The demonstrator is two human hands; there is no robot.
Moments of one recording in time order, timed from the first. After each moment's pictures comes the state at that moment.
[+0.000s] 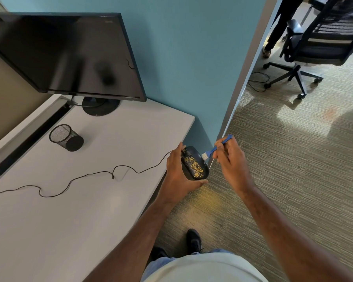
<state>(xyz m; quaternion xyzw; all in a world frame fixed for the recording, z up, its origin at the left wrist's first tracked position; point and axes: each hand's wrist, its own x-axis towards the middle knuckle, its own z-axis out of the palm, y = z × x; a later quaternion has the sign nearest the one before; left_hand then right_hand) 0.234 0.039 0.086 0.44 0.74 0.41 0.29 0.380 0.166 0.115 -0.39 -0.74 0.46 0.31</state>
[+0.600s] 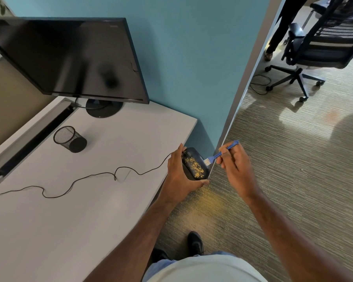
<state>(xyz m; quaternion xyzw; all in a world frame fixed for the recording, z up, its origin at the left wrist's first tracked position) 0.228 0.040 0.088 0.42 0.75 0.40 0.31 0.391 0.159 0.118 -0.36 -0.71 0.50 0.33</state>
